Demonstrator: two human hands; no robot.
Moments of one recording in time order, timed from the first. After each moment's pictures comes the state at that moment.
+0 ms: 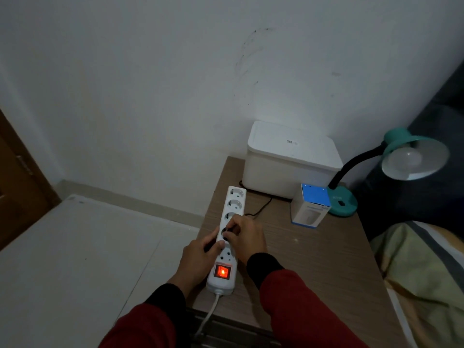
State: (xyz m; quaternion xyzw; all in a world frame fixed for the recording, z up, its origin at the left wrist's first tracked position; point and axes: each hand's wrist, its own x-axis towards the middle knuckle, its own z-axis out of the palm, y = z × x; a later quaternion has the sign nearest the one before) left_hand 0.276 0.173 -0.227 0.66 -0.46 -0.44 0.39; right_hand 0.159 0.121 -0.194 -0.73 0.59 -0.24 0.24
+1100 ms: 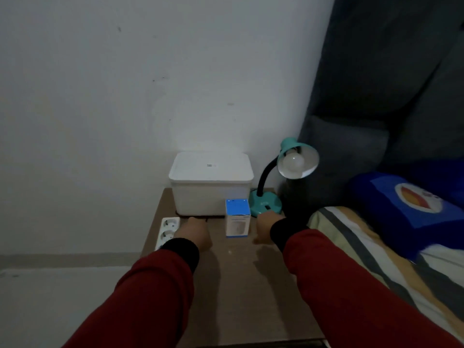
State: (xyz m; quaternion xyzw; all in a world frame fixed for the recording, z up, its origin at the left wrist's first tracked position) left_hand 0.142 0.090 -0.109 0.70 -0.70 -0.16 -0.05; right_hand -0.036 0.094 -0.081 -0.72 0.66 0.14 0.13
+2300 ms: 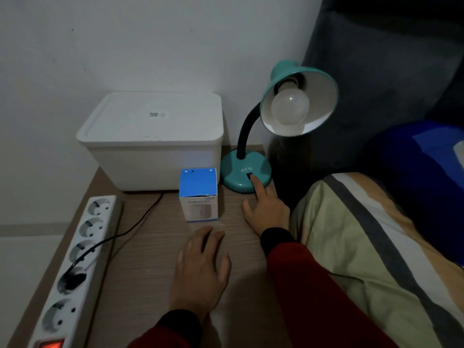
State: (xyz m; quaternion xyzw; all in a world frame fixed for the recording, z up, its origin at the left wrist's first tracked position) left_hand 0.038 0.098 -0.261 0.64 -0.73 -0.15 0.17; right_hand -0.121 0.003 -0.253 -0.64 0.74 -0.20 0.08
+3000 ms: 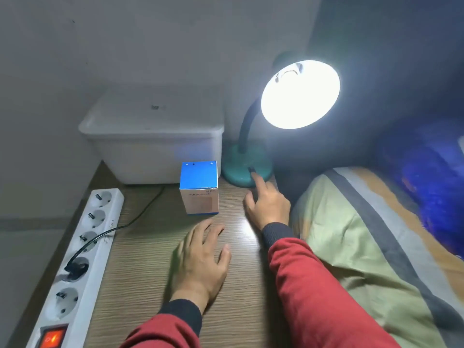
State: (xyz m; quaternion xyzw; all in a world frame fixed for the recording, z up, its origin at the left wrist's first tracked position) left_hand 0.037 0.094 -0.271 0.67 -0.72 -0.09 0.17; right_hand -0.117 0.004 -0.255 -0.62 0.74 -0.26 0.07
